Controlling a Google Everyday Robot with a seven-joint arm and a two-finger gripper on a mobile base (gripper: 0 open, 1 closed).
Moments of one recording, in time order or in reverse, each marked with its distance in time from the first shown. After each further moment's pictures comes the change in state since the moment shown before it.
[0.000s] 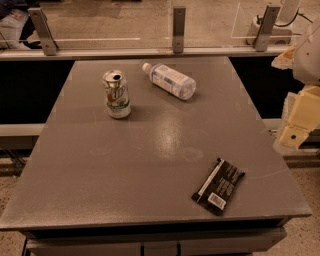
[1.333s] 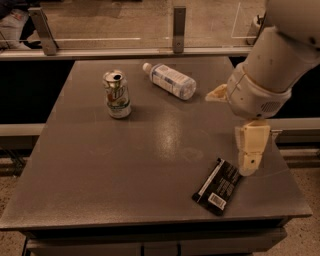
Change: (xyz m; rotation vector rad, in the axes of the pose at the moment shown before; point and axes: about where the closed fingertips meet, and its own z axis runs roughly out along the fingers) arm -0.053 0.031 0.091 -0.184 -0.057 -0.430
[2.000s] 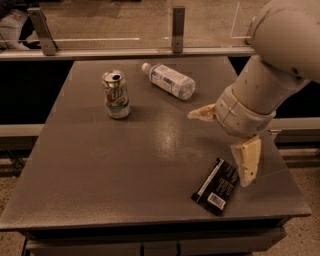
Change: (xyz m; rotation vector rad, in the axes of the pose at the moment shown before) arm -0.010 0.009 0.042 -0.015 -0.058 -0.319
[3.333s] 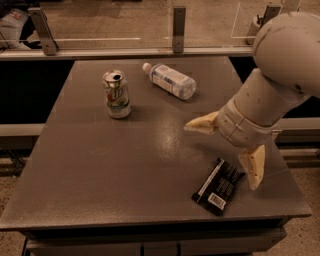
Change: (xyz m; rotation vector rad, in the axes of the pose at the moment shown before) arm 0.002 0.016 0.012 -0.002 0.014 -0.269
